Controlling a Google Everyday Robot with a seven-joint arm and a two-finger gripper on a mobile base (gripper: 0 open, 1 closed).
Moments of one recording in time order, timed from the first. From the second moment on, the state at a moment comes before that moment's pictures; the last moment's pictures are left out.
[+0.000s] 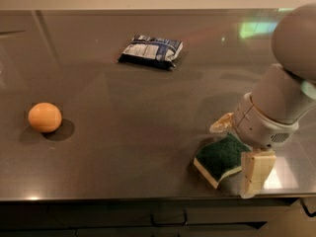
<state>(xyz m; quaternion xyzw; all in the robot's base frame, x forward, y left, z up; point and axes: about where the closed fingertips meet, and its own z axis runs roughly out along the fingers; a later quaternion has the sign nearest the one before) 0.372 -0.156 0.834 -0.76 0.64 0.09 0.08</state>
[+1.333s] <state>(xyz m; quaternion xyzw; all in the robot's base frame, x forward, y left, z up) 0.413 -0.132 0.874 -0.71 0.69 0.06 0.11</state>
